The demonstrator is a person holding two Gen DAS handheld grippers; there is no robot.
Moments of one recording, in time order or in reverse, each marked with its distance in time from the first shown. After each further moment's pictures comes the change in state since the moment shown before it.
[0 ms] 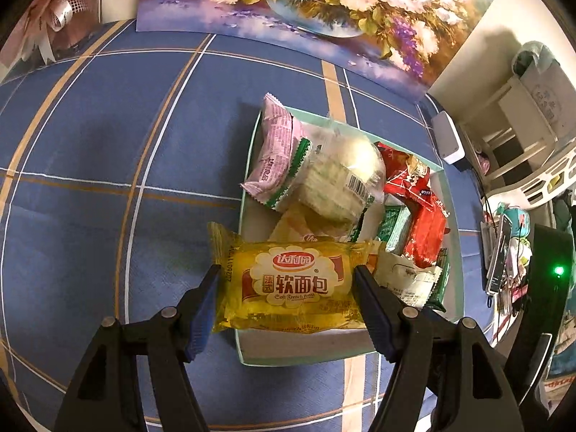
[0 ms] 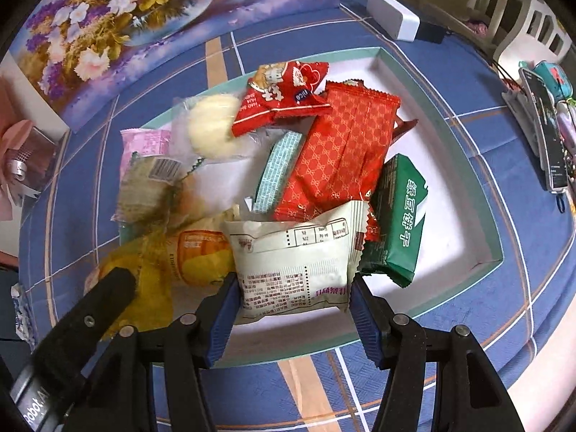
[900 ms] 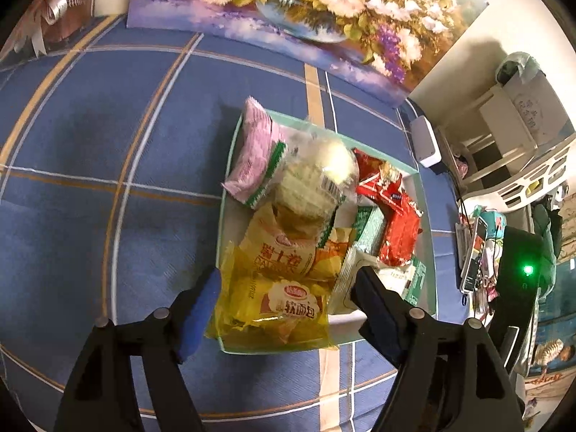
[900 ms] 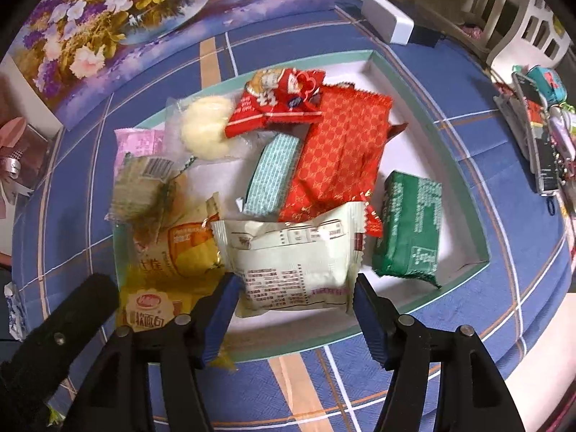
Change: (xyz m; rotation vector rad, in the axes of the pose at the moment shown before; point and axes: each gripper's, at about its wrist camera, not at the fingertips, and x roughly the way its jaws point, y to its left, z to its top) left arm -0.017 -0.001 0.003 -0.012 0.000 -0.088; right arm -0.009 0.003 0.002 -0.006 -0.010 -0.046
